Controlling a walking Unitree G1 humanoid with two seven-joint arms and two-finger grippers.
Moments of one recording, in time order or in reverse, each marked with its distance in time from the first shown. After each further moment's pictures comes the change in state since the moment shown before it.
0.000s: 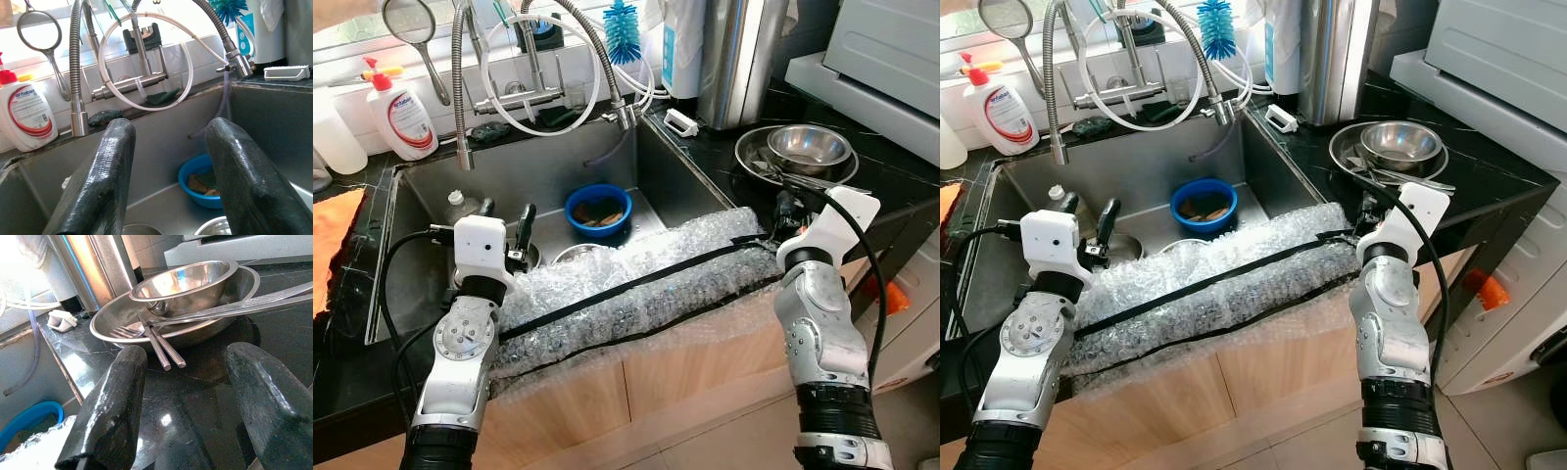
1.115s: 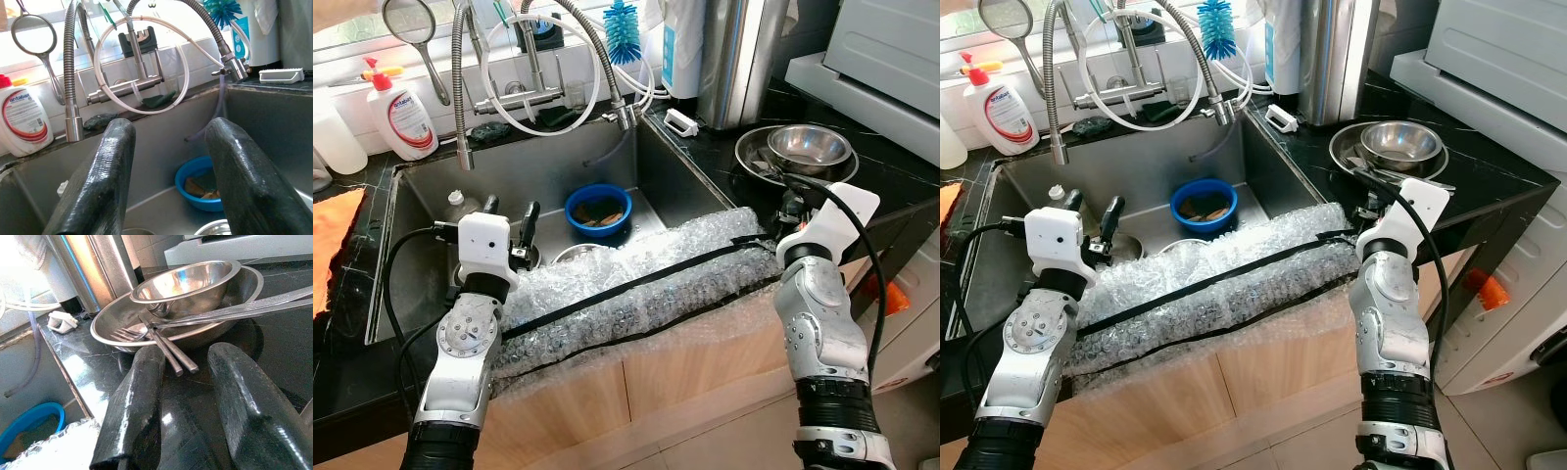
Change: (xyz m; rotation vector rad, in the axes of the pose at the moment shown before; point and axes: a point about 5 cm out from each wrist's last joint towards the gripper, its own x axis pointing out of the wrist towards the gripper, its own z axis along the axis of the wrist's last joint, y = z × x) left arm 0.003 -0.003 0.002 0.000 -0.009 -0.013; right arm 0.003 0.002 0.002 0.008 0.009 -0.001
